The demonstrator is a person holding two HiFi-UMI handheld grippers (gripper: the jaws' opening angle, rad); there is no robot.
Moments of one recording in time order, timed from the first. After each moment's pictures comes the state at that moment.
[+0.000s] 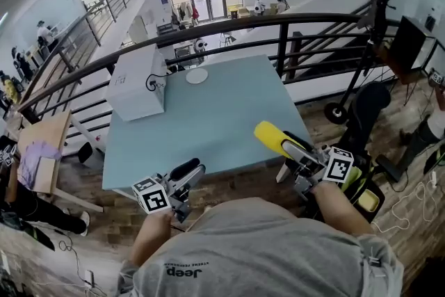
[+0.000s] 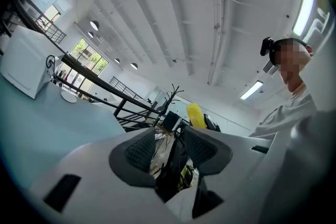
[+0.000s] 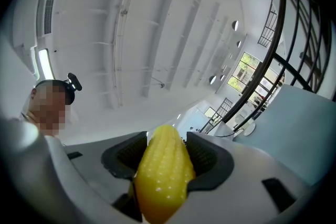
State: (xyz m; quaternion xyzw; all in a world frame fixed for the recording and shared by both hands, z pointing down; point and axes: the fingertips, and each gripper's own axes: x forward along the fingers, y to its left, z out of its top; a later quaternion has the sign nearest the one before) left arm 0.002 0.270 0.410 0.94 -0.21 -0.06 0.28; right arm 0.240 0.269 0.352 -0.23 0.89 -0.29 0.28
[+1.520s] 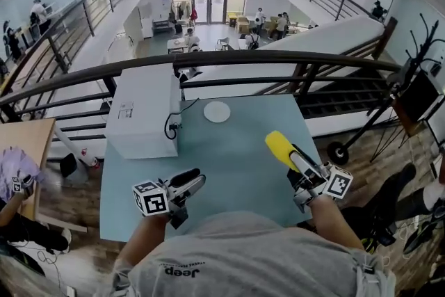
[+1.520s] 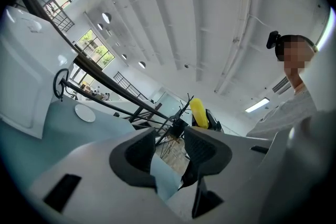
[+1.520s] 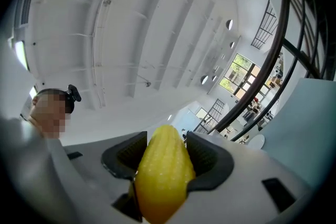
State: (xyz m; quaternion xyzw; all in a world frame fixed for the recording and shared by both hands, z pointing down) left arm -0.113 -0.004 0.412 0.92 -0.20 -0.07 0.33; right arm 0.140 -0.011 0.310 -0.26 0.88 -0.30 0.27
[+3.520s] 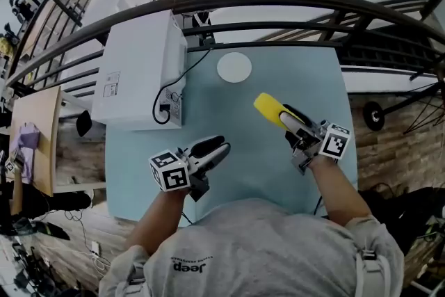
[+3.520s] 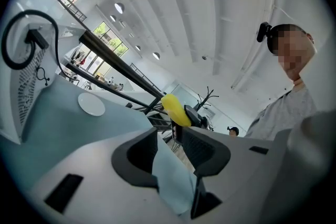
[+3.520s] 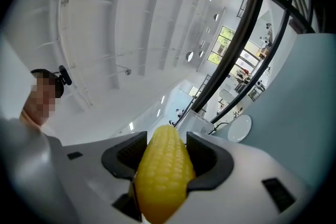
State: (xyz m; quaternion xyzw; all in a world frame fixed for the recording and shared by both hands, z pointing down) left arm -0.034 -0.130 0.484 0.89 -0.24 -0.02 0.39; right arm 0.122 -0.210 0.462 -0.22 0.86 -0.43 0.19
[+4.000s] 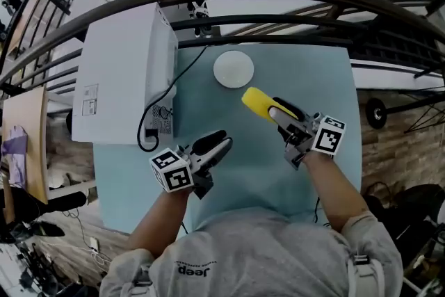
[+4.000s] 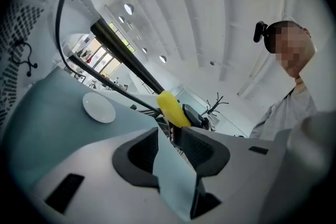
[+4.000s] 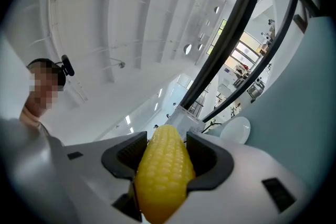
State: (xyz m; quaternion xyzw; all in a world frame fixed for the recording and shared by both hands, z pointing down) left arm -0.031 -0.225 0.539 0.87 -0.26 -0.04 0.41; right arm 0.088 -0.306 0.517 -0.21 0.86 -0.43 0.15
